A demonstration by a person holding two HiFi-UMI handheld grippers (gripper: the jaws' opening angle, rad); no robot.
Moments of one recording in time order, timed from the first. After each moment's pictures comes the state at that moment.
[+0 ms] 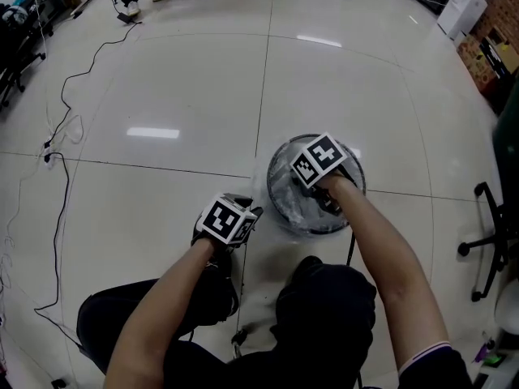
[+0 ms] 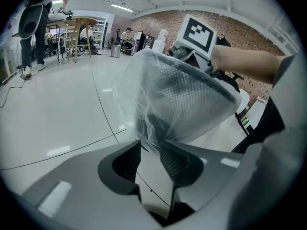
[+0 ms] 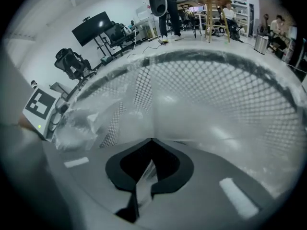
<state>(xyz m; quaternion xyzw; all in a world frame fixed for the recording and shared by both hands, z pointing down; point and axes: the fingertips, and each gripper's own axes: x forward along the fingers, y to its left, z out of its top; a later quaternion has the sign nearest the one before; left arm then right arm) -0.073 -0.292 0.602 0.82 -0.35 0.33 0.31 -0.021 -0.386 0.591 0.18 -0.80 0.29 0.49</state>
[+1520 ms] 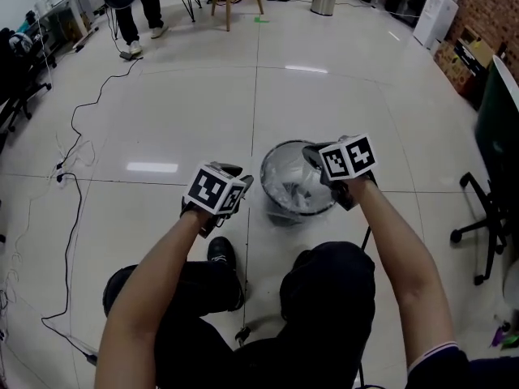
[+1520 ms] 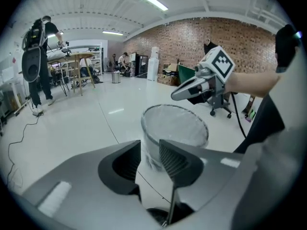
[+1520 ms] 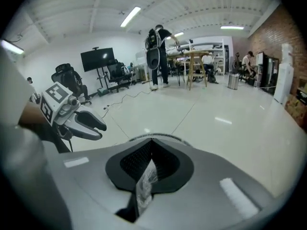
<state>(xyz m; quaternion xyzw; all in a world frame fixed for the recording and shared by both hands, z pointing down) -0.103 -0.318 0.454 0.84 -0.41 0.30 0.19 0.024 -0.387 0.421 0.31 -0.88 0.19 0.31</state>
